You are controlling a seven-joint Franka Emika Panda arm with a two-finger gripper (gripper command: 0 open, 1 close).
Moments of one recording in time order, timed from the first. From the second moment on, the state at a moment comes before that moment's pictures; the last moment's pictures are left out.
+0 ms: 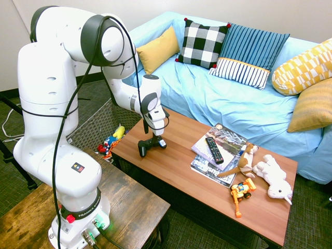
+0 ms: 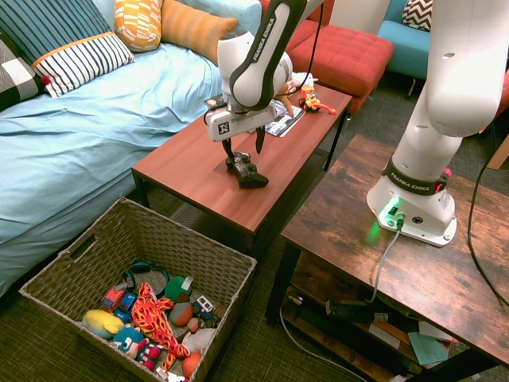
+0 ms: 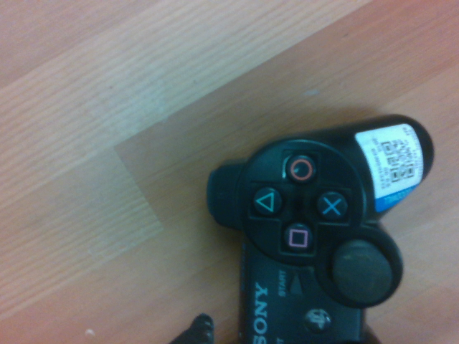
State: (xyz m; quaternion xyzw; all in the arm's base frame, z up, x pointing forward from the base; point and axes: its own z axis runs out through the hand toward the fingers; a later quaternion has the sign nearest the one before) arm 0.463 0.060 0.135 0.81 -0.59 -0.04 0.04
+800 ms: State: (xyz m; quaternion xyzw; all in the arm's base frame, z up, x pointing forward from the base) arm 0.469 0.054 0.094 0.79 -0.61 -0.05 0.03
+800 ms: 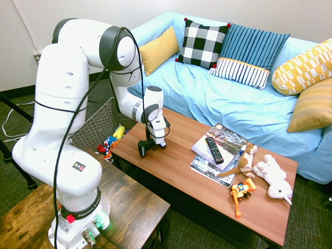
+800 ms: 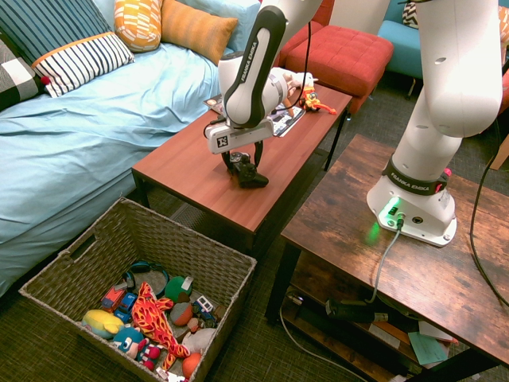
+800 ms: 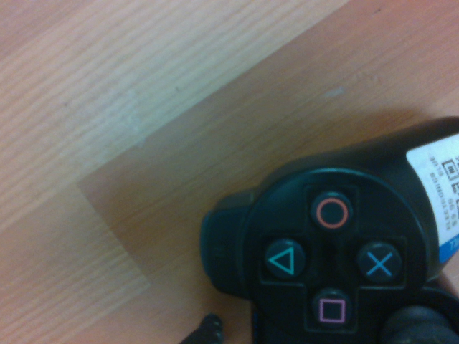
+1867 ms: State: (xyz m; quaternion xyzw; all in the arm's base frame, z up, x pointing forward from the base) arm 0.480 0.125 0.220 0.85 -0.53 0.01 -0.03
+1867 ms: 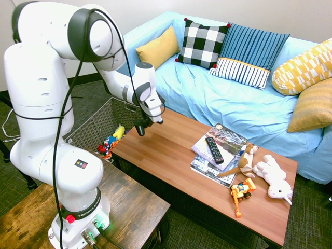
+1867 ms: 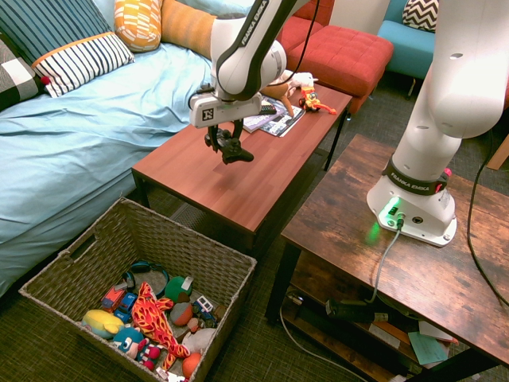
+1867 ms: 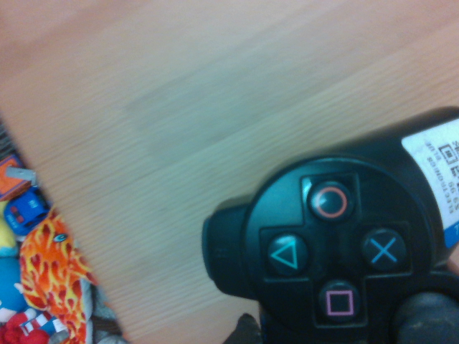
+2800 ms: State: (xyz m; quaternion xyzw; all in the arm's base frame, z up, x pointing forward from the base) arm 0.477 0.393 0.160 0.92 -0.40 0.03 0.00
